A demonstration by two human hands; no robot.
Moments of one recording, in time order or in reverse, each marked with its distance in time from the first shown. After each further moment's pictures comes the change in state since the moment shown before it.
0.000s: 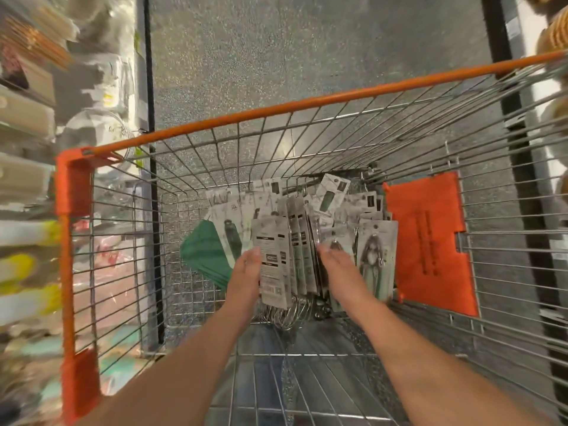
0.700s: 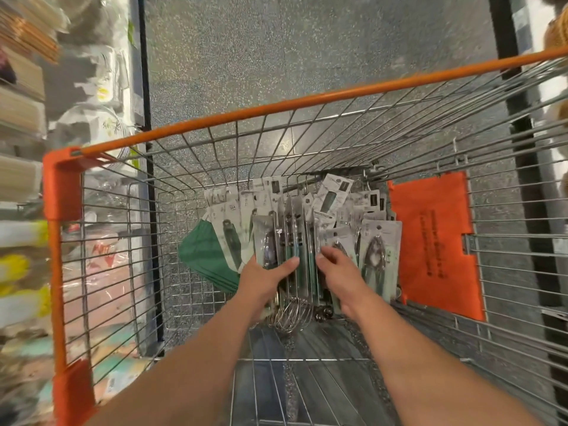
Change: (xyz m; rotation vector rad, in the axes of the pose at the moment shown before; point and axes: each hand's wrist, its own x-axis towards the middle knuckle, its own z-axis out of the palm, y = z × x) left_hand 0.014 0.012 0.020 0.036 -0.058 -0.009; right_hand 0.020 0.007 0.006 0.174 -0.005 0.124
